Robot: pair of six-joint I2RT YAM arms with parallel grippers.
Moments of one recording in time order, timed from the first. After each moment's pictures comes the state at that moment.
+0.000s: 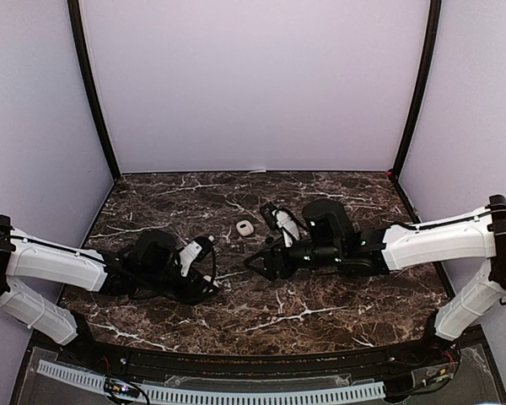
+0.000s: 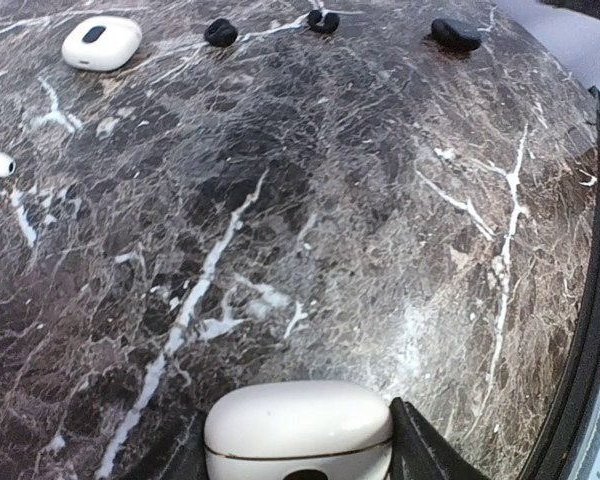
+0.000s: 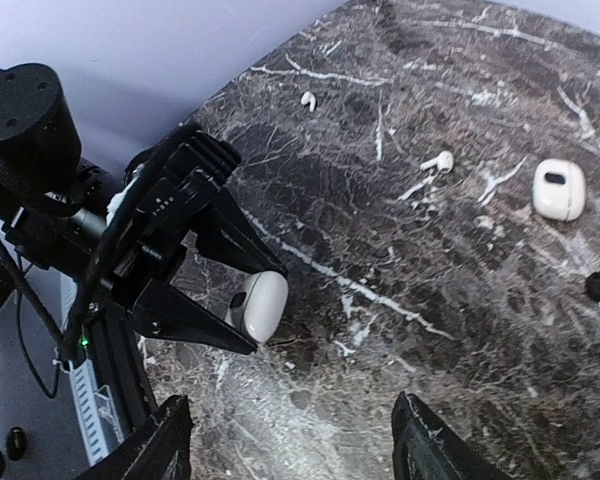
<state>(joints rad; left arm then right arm) -0.86 1.34 0.51 0.09 0.16 -0.18 1.04 1.49 0.86 0.16 -0.17 0.36</state>
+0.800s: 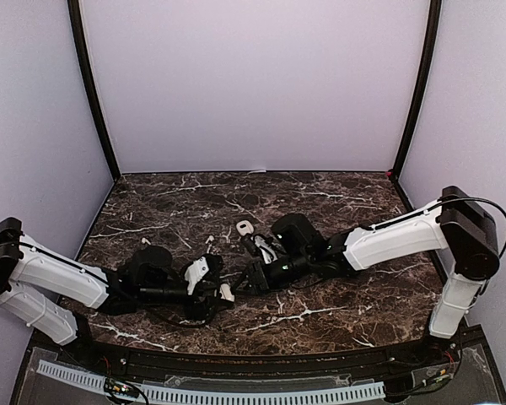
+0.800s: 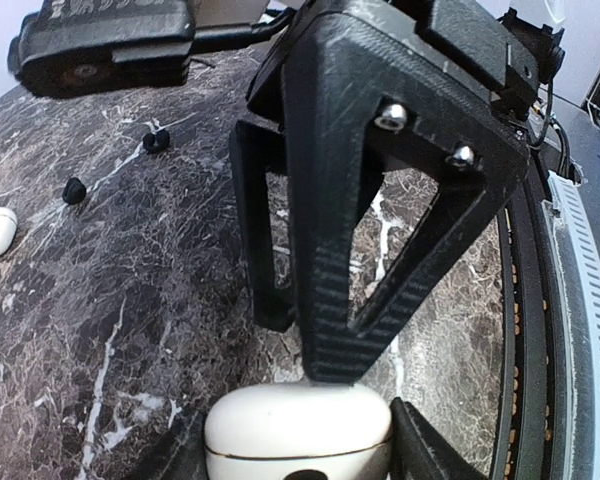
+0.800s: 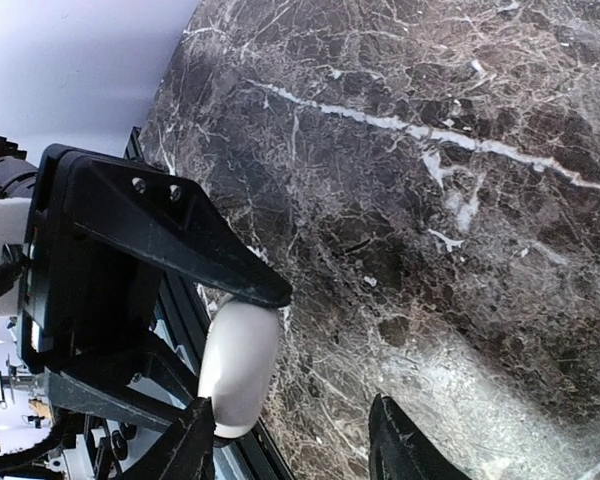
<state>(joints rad) -0.99 1.36 0.37 0.51 0.24 0.03 1.04 1.77 0.99 0.07 -0.48 0.69</state>
